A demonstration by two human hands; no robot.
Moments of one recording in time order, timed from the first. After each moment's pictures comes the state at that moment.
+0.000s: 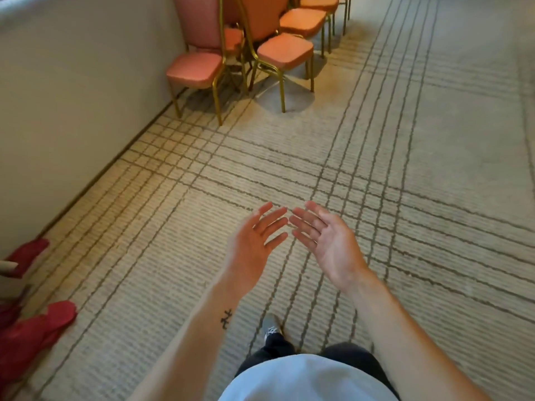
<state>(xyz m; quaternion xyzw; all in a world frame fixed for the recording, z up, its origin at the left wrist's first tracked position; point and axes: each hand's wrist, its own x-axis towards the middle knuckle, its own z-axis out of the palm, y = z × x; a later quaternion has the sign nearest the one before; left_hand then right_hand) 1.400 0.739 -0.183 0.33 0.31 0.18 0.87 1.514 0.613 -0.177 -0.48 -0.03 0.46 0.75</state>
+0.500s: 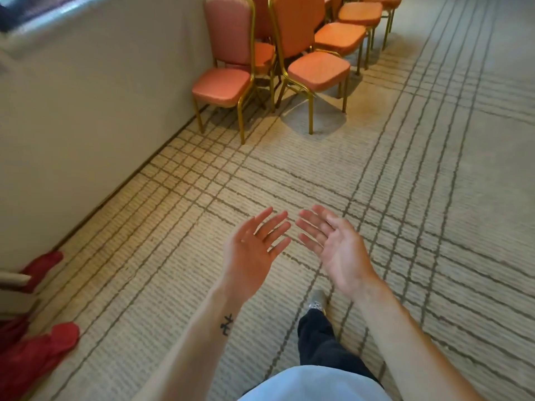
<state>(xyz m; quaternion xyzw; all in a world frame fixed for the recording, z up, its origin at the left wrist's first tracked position) 1.545 0.919 -0.185 0.24 0.32 0.22 0.89 1.679 0.799 -0.181 -0.48 -0.07 0.49 0.73</state>
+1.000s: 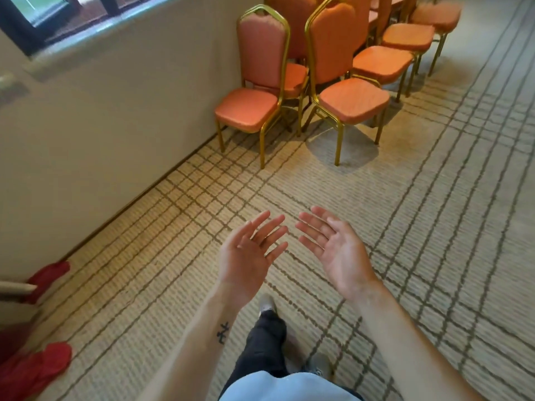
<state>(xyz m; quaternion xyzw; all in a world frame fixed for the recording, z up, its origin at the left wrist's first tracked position) 1.709 1.109 -0.164 0.23 0.33 0.29 0.87 1.863 1.013 -0.165 -0.46 -0.11 0.54 0.70</state>
